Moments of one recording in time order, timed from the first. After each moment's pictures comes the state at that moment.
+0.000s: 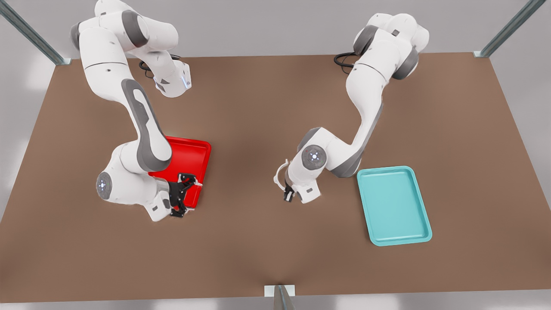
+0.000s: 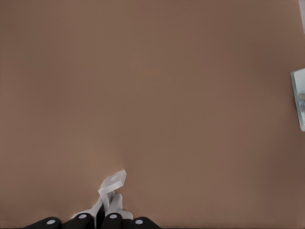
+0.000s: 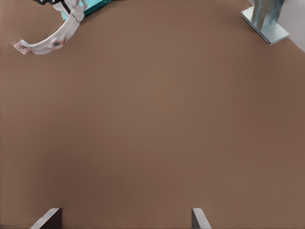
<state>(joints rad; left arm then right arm) -0.51 0.84 -0.19 -1.07 0.01 2.03 -1.93 0.07 0.50 0.17 -1.56 0.50 2.00 -1.23</state>
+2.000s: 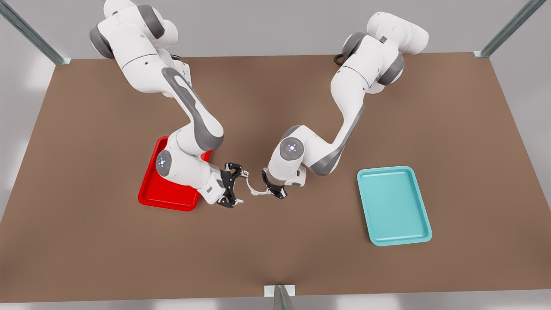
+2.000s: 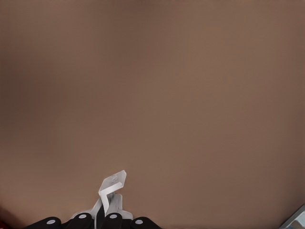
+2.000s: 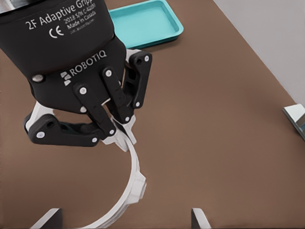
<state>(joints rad) -0.60 0.93 -0.16 -0.96 0.04 2.08 -2.90 0.29 0.53 0.21 -1.57 0.57 2.28 -1.21</state>
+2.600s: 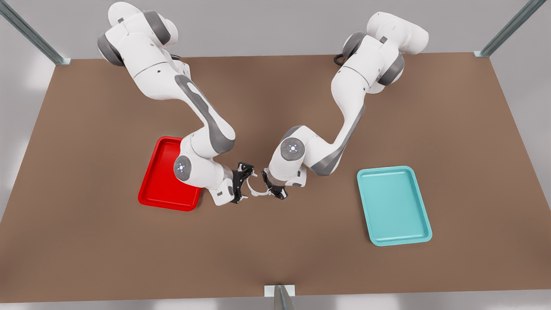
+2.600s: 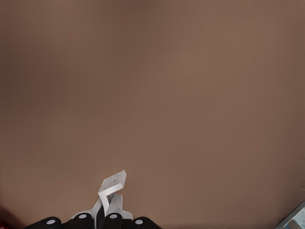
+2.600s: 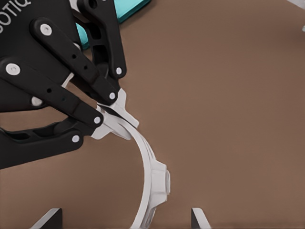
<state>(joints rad) -0.60 0.93 -0.16 -0.96 0.04 2.09 -2.90 0.33 0.60 0.21 -1.54 0.51 2.26 -0.84</state>
